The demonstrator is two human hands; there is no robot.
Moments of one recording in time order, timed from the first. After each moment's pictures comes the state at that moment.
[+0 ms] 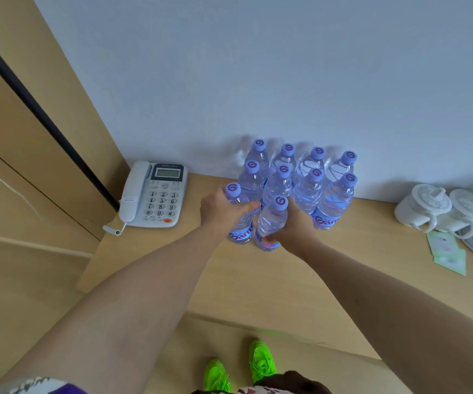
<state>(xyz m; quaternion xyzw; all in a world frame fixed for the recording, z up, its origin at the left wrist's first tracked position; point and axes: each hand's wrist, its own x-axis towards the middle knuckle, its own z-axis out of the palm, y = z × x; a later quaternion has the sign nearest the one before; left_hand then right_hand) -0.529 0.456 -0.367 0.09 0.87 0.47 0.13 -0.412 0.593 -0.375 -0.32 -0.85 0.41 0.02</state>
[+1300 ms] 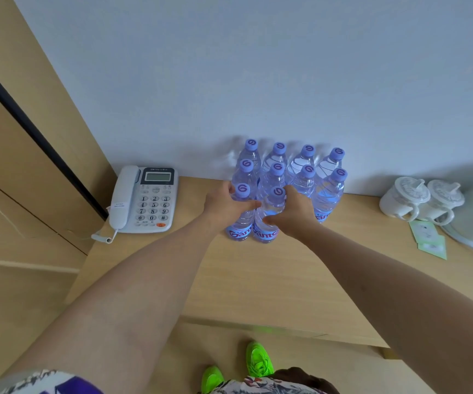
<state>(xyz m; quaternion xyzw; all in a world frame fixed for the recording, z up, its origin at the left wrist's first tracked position) -0.549 0.463 -0.375 0.18 0.84 0.47 0.23 -0.424 0.593 -0.348 -0.35 -0.87 0.34 0.05</state>
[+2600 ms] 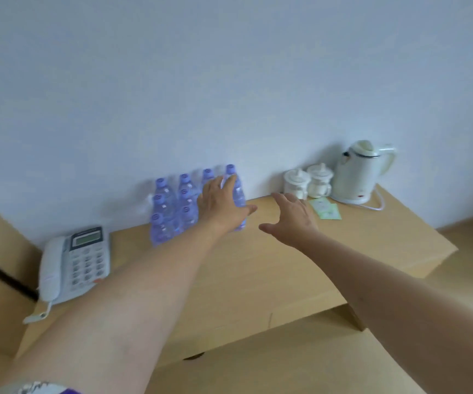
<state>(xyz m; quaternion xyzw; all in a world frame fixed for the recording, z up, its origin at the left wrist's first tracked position) -0.394 0.556 -0.282 0.48 0.84 0.24 0.02 -0.231 0.632 -0.294 -0.45 -0.87 0.19 0.13</state>
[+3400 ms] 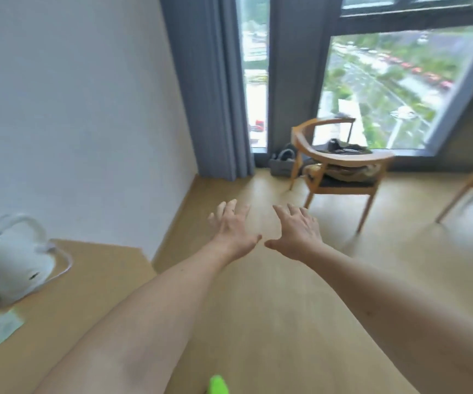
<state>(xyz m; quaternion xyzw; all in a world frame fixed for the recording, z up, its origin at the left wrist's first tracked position) 0.301 0.710 -0.301 0.88 0.45 0.07 0.11 0.440 0.621 -0.306 -0.85 -0.50 0.09 0.13</state>
